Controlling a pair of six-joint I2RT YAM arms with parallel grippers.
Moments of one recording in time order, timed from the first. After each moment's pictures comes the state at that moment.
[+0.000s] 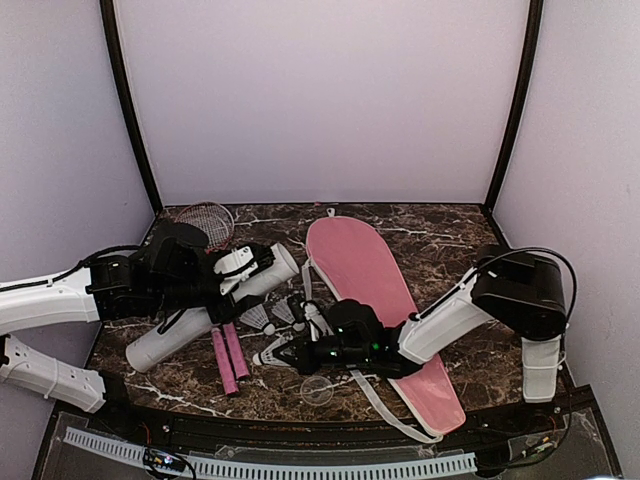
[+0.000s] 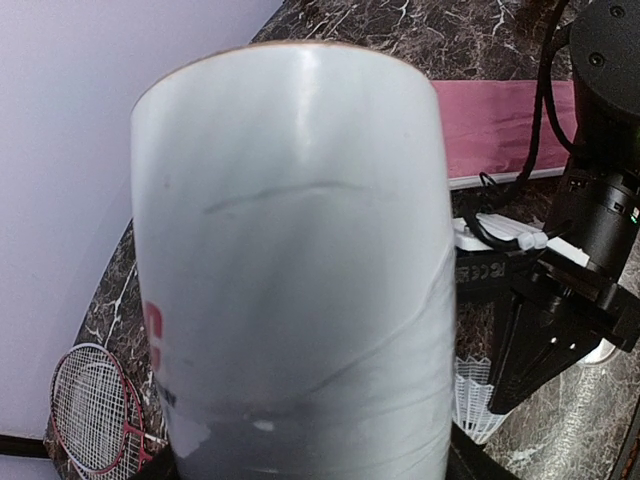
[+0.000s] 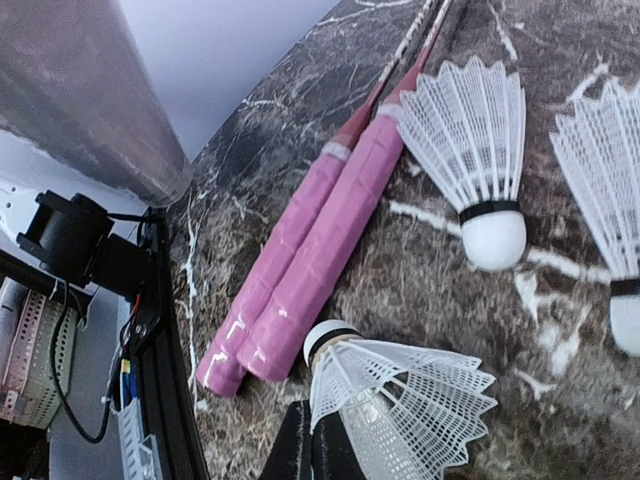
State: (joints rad) left arm -0.97 1.10 0.85 -0.36 -0.20 0.39; right arm 1.19 2.03 0.91 0.74 -0.20 0.66
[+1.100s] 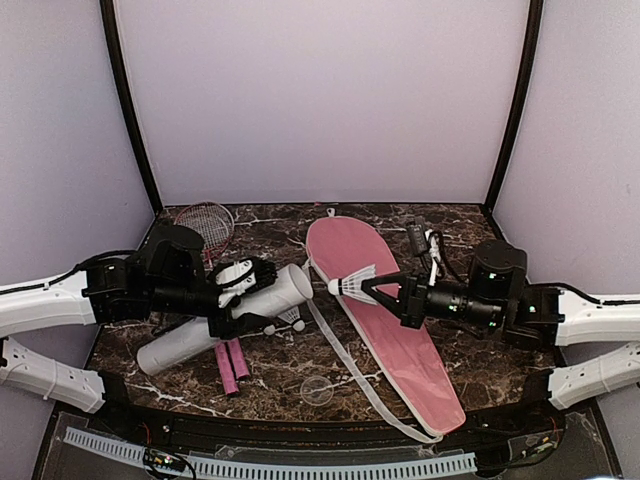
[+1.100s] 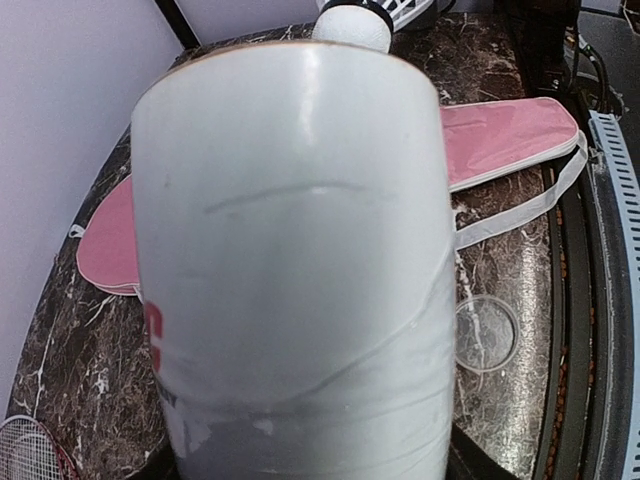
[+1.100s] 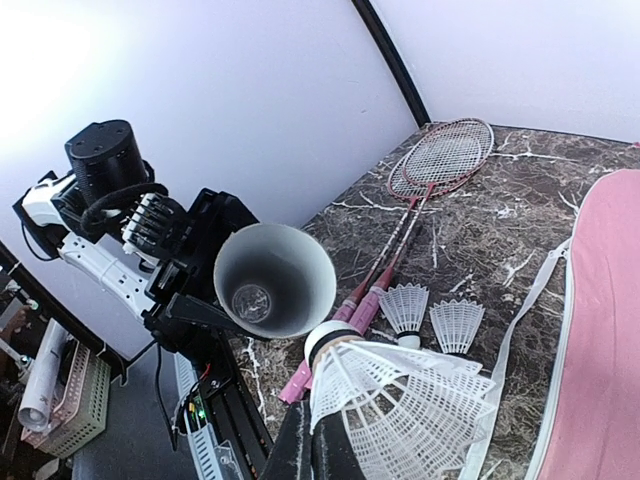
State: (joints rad) left arm -0.97 1.07 0.83 -0.36 0.09 0.41; right arm 1.10 1.01 0.62 0.25 -0.06 0.52
